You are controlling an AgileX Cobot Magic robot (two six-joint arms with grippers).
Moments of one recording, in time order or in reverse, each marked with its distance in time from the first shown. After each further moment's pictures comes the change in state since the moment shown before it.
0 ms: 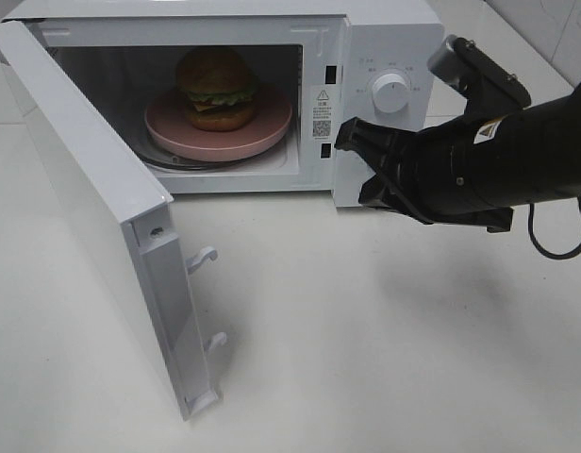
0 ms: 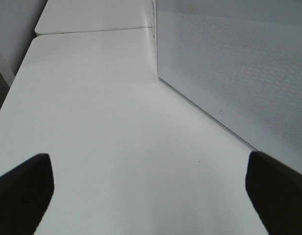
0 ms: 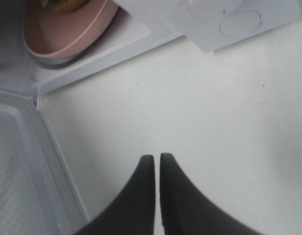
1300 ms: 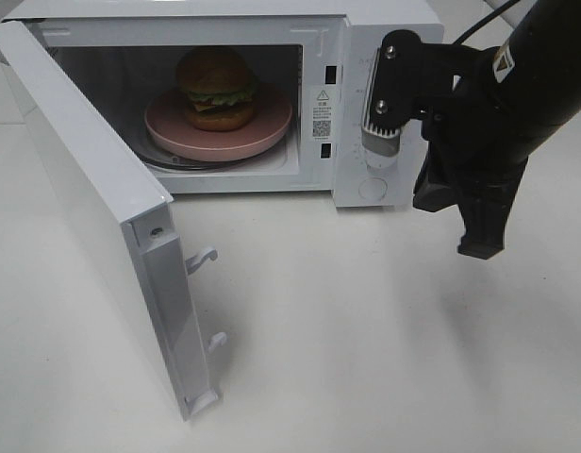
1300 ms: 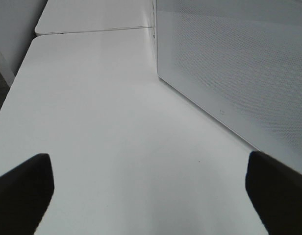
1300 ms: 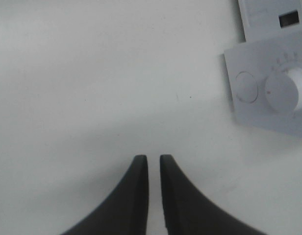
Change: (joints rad) left arm 0.000 0.000 0.000 0.000 0.000 0.000; right arm 0.000 -0.001 -0.312 -0.522 0.706 -1.125
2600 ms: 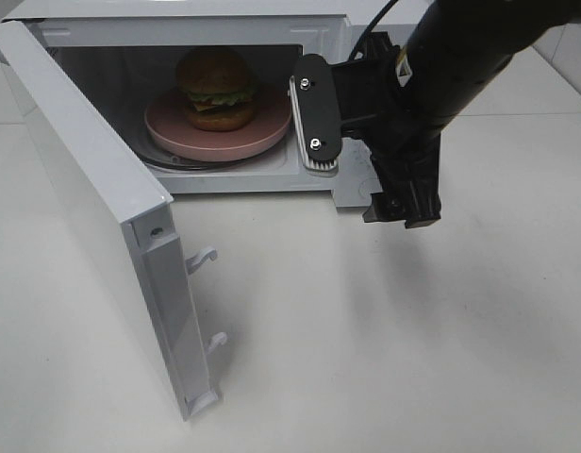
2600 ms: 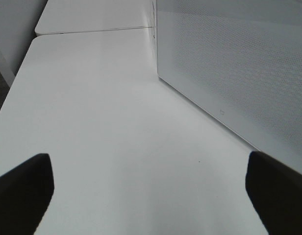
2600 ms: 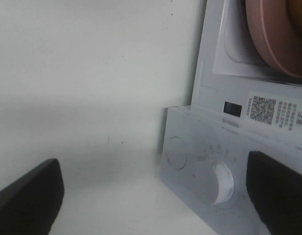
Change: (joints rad) left arm 0.000 0.000 0.000 0.000 0.000 0.000; right arm 0.092 0.195 -0.143 -0.196 -0.138 -0.143
